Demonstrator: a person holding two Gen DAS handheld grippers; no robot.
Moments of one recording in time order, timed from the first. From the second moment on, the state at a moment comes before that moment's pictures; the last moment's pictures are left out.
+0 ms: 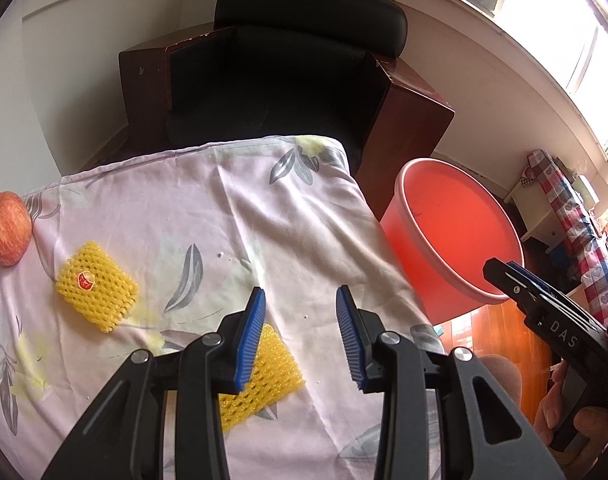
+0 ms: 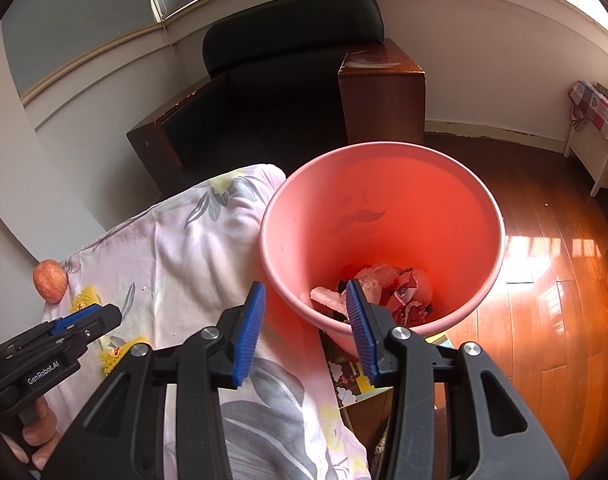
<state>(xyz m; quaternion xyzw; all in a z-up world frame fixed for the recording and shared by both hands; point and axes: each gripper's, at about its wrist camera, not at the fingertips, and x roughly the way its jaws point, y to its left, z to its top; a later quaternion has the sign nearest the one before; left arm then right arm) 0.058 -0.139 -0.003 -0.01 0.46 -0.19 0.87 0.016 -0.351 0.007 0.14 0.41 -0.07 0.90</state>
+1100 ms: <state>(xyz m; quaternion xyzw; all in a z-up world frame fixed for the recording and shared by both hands) 0.093 0.014 -0.052 -0.09 0.49 0.01 0.87 0.030 -0.209 -0.039 0.07 0.50 0.16 0.85</state>
